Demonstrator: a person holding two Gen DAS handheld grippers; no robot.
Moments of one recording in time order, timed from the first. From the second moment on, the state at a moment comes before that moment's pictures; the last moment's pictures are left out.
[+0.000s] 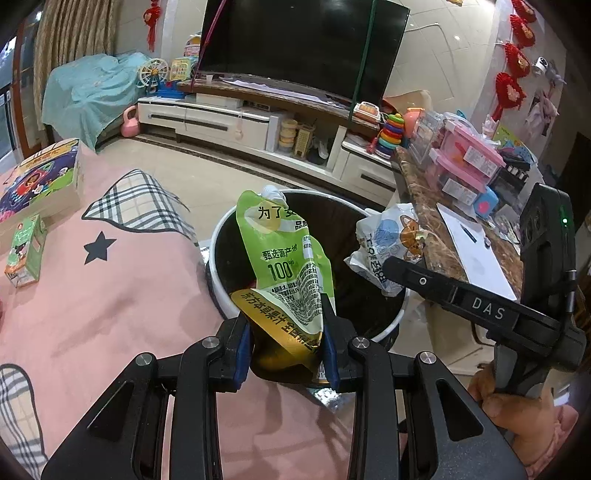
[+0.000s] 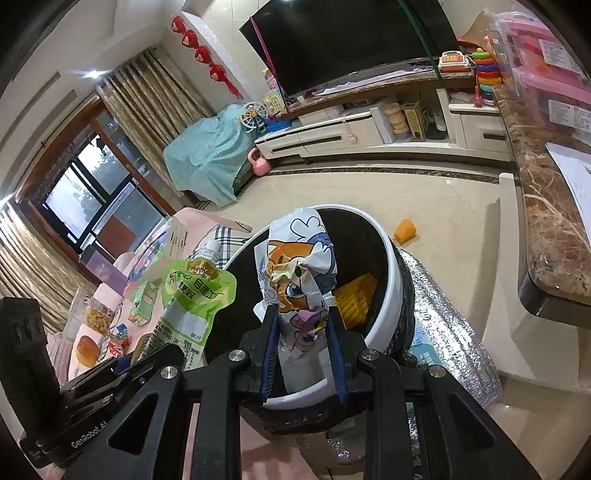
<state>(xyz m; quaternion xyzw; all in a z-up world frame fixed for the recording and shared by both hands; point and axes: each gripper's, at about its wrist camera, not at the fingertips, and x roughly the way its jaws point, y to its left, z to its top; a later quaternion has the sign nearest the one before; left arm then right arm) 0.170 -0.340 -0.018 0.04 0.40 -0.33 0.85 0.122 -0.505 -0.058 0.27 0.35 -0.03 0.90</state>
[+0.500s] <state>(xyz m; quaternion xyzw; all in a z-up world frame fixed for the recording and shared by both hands) 0.179 -0.350 -0.023 0.04 0.41 -0.33 0.85 0.134 -0.510 -0.061 0.27 0.37 -0.03 0.89</state>
